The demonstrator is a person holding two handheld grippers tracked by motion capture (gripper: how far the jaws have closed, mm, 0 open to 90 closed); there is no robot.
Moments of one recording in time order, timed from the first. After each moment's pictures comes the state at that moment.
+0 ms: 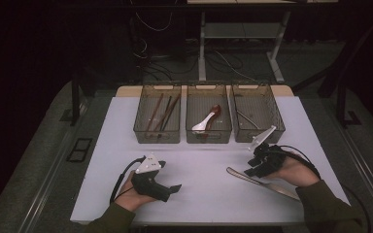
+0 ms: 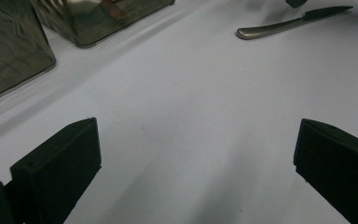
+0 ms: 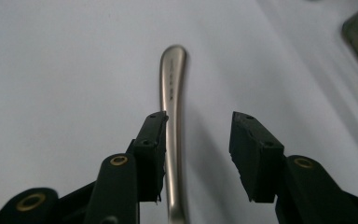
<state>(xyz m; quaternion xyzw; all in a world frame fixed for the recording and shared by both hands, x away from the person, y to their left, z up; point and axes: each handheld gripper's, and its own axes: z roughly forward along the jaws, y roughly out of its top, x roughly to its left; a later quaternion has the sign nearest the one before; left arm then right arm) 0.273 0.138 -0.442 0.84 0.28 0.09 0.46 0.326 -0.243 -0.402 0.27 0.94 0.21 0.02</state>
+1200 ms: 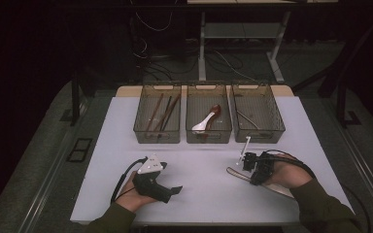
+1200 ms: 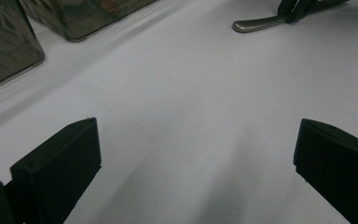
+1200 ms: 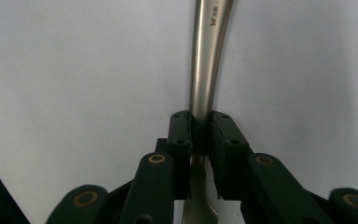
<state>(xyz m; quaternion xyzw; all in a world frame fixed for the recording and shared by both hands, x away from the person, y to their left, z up) 0.273 0.135 -0.445 0.84 0.28 0.08 0.46 0.322 -0.211 -0.419 0.20 0.98 0.03 0.00</state>
